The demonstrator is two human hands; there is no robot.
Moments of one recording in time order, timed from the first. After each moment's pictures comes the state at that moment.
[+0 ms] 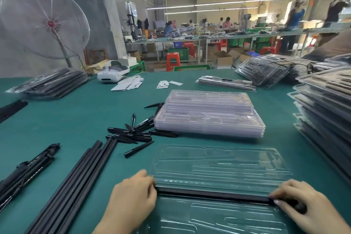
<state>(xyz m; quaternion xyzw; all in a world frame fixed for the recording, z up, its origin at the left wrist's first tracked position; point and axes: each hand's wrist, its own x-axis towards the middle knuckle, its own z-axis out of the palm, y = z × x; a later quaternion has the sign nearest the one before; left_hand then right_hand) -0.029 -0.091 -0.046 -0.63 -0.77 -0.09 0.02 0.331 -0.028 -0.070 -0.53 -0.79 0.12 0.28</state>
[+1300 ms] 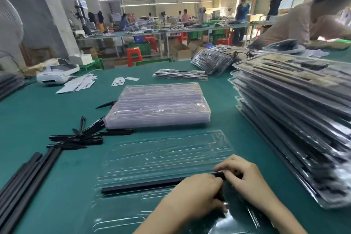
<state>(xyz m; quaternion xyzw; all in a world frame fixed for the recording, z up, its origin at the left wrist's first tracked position) 0.172 -0.048 -0.032 -0.89 -0.42 -0.03 -0.15 0.331 -0.034 -0.071 -0.52 -0.70 0.29 0.40</state>
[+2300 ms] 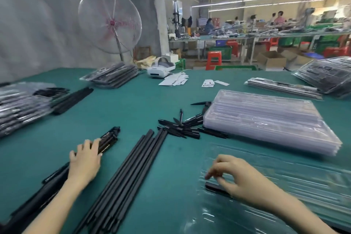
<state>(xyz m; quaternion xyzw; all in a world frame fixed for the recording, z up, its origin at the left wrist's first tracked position) -0.290 -0.144 -0.065 -0.38 -0.92 -0.01 0.13 0.109 -0.019 -0.012 -0.23 -0.93 0.24 0.17</state>
